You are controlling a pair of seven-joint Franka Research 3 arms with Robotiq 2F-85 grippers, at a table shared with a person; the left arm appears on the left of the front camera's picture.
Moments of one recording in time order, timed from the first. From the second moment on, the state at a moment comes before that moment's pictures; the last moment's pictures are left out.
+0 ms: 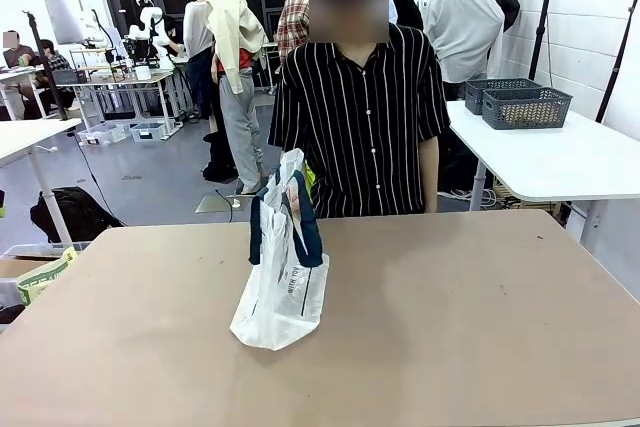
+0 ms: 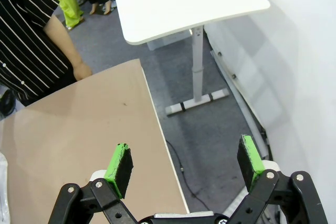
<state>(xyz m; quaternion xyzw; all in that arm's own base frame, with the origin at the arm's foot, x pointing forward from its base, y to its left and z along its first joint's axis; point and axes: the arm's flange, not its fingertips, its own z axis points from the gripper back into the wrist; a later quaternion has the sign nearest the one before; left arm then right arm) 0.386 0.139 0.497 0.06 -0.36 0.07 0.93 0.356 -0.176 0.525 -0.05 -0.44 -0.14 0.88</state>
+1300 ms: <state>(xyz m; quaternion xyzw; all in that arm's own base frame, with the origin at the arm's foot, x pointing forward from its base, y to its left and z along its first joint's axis) 0.447 -0.053 0.545 -0.12 -0.40 -0.10 0.90 0.399 0.074 0.562 0.07 -0.41 0.10 0.90</state>
